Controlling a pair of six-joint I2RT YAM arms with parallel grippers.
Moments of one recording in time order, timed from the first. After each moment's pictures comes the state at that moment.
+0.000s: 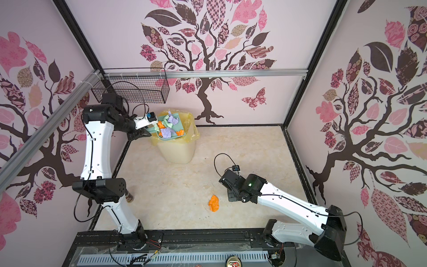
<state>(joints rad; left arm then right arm) 0.09 1.92 2.45 -1.62 0.38 1.29 0.93 1.14 0.97 -1.08 0.28 0.79</state>
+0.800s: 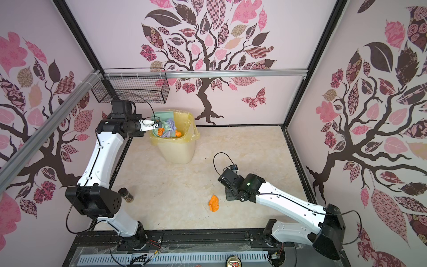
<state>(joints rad) 0.00 1.65 1.84 -0.85 -0.05 1.59 0.92 1.16 0.96 -1.02 0.26 0.77</state>
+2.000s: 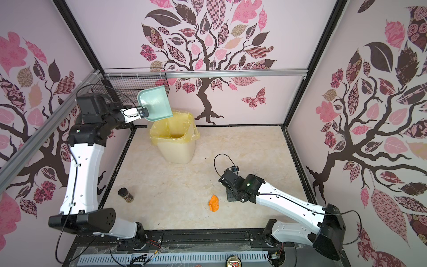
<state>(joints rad) 0.07 1.41 1.94 -0.90 0.17 1.45 0.92 1.16 0.94 -1.05 0.27 0.79</state>
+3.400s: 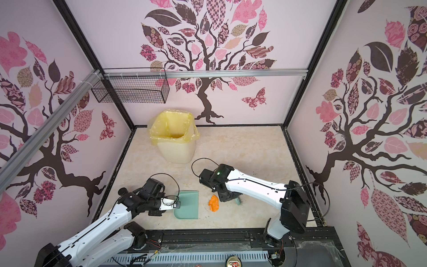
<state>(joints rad) -0.55 0.88 0.47 -0.78 0.04 1.12 1.04 1.55 1.28 -1.39 0.31 0.83</state>
